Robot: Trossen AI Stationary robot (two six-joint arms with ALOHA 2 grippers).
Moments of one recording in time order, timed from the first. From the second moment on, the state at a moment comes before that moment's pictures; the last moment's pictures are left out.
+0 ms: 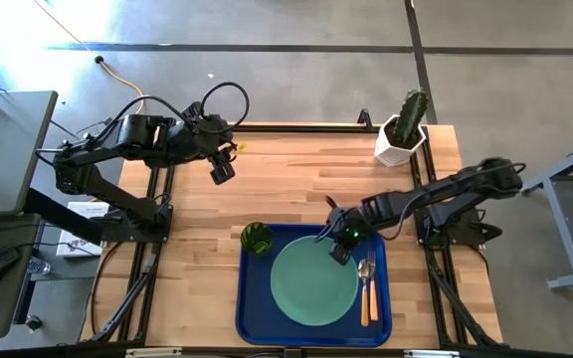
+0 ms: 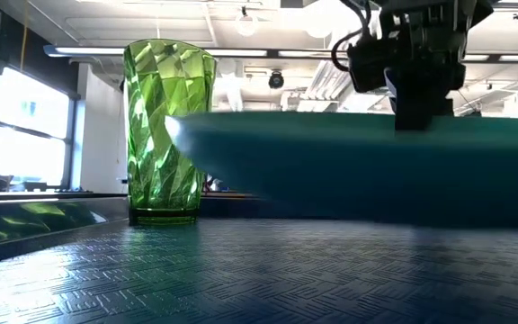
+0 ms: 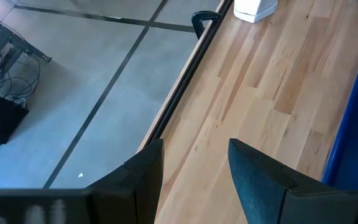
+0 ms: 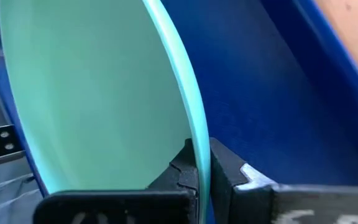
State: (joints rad) left arm 0.03 1.36 1.79 -1.28 -0.61 -0.10; right arm 0.18 1.47 0.89 -0.47 -0.18 0.81
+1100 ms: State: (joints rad) left arm 0.03 1.36 1.79 -1.28 -0.61 -0.10; right arm 0.21 1.62 0.89 -0.39 -0.22 0.89
